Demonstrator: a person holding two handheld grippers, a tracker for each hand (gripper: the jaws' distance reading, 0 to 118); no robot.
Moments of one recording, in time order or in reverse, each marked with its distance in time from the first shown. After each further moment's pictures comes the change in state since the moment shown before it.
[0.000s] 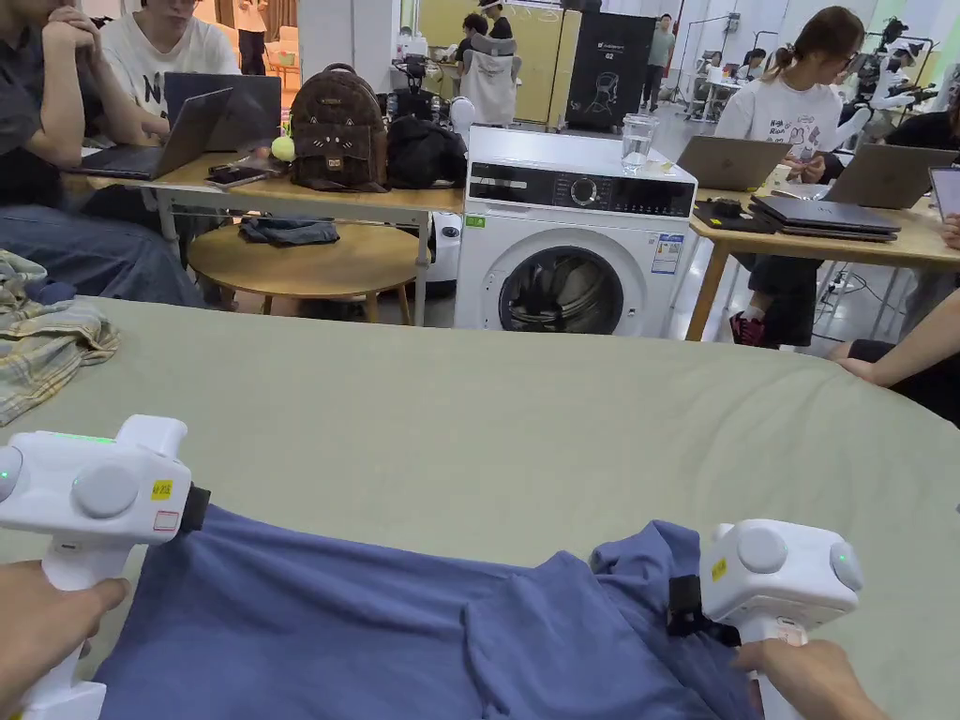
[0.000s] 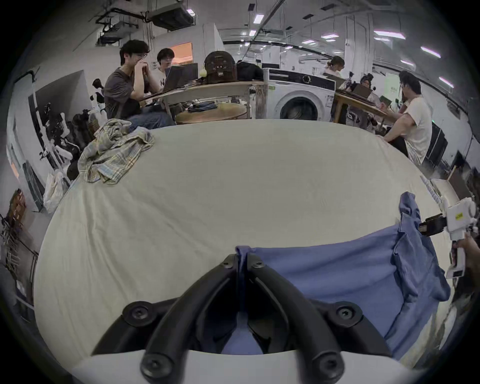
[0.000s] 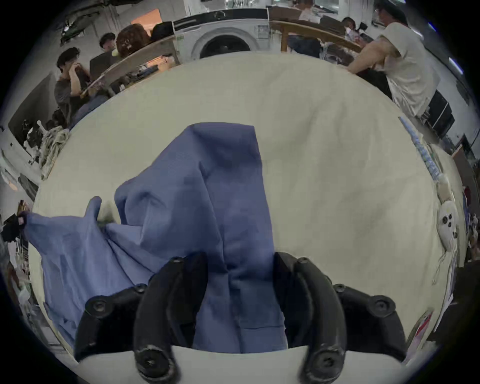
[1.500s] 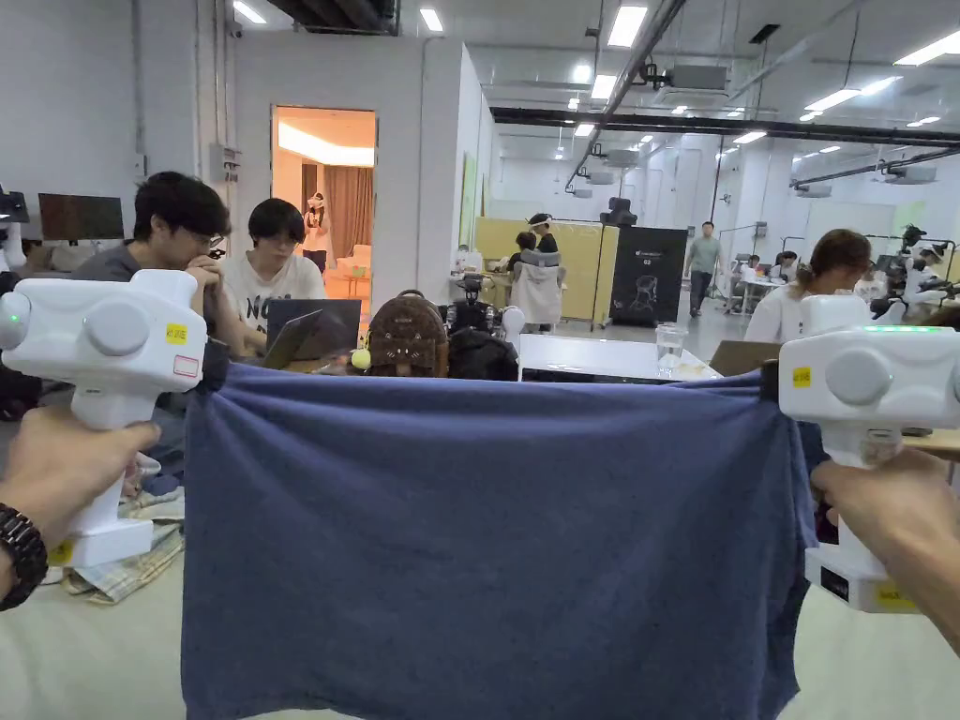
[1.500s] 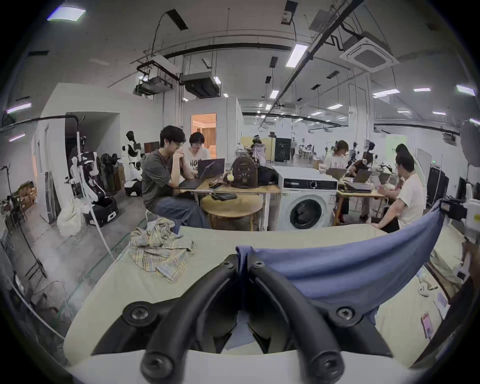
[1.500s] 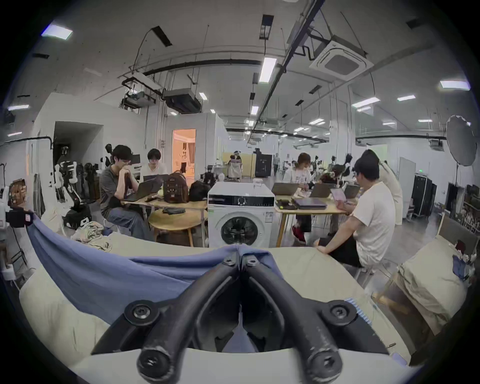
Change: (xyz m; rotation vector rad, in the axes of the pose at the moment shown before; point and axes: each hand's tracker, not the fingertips) left arm -0.045 0.155 0.257 0.473 0.068 0.075; right arm -0.062 0.108 0.367 0.900 0.006 0.141
